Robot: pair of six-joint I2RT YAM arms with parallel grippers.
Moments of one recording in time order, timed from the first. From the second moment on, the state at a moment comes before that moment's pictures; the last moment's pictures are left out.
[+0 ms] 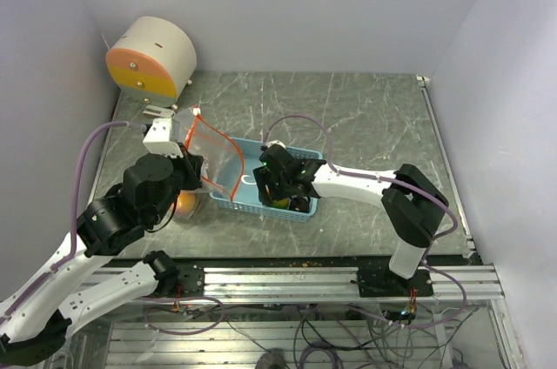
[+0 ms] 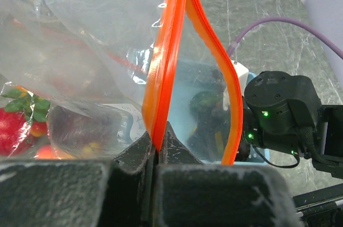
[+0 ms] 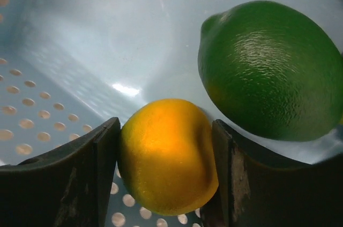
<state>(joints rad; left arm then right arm) -0.83 0.68 1.04 -0.70 -0.55 -0.50 0.95 1.77 1.12 -0.32 0.11 0.49</state>
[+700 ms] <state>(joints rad) -0.83 0.69 1.02 -0.70 -0.55 -0.50 0.94 1.30 1.07 -0.09 0.07 0.42</state>
